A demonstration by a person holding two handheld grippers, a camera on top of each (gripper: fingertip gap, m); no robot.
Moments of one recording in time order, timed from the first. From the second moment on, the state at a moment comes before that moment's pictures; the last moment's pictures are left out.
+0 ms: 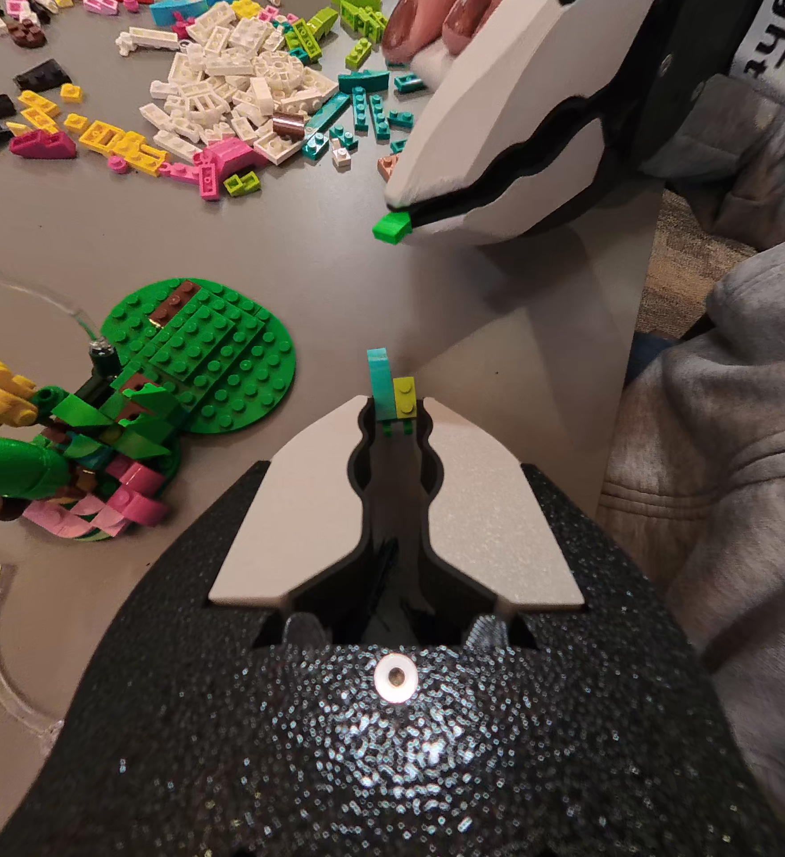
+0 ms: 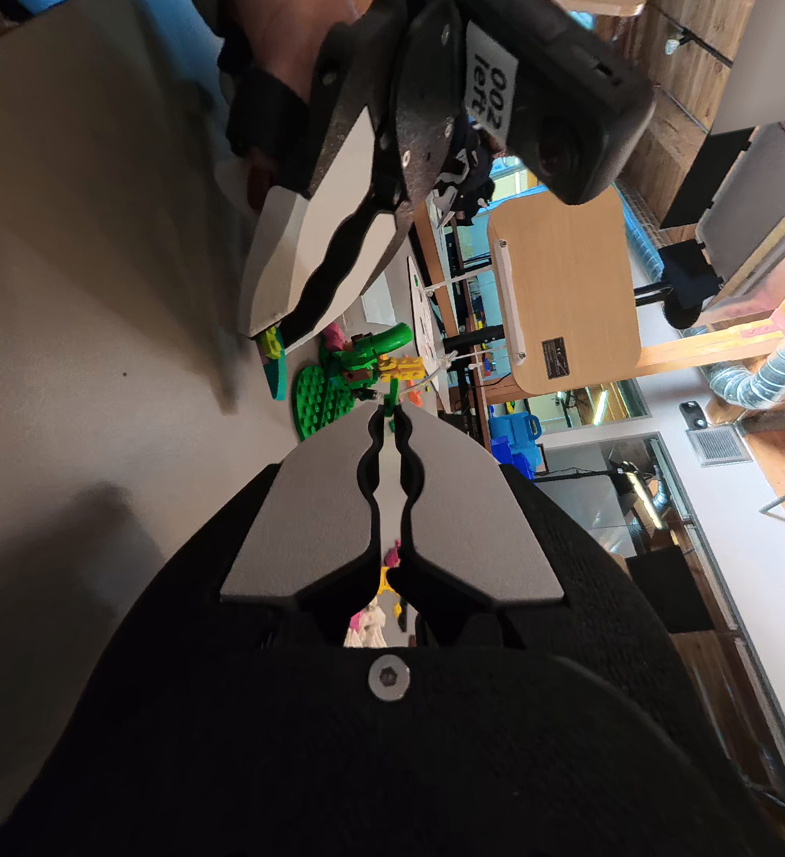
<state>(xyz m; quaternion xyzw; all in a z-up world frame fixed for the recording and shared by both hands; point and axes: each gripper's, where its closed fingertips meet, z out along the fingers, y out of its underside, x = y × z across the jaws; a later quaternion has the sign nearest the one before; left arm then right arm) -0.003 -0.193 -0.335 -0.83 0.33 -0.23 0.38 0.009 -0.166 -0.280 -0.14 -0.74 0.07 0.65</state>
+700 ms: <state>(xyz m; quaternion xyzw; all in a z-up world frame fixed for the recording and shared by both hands) 0.010 -0.200 -0.325 -0.81 0.35 -0.25 0.38 0.018 -0.186 -0.288 0.05 -0.74 -0.06 0.67</state>
